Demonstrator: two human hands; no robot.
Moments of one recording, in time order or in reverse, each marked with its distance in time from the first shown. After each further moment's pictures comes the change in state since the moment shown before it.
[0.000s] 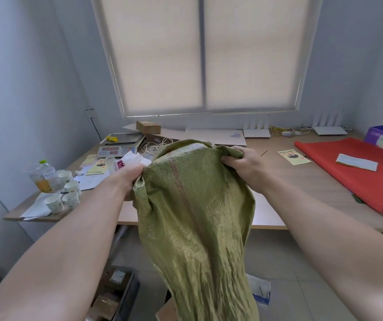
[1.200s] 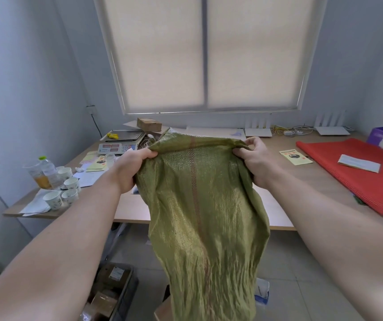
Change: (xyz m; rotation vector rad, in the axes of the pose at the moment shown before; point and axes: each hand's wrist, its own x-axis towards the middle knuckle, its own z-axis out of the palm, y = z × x) left_hand -0.009 0.009 0.001 0.047 -0.036 0.390; right_hand 0.013 -0.005 -0.010 0.243 0.187 0.194
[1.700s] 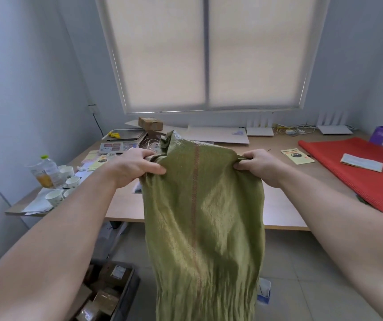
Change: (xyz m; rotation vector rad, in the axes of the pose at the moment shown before) left_hand 0.008 0.007 -0.015 0.444 -0.218 0.088; right_hand 0.003 0.001 -0.016 -0.519 -0.199 0.052
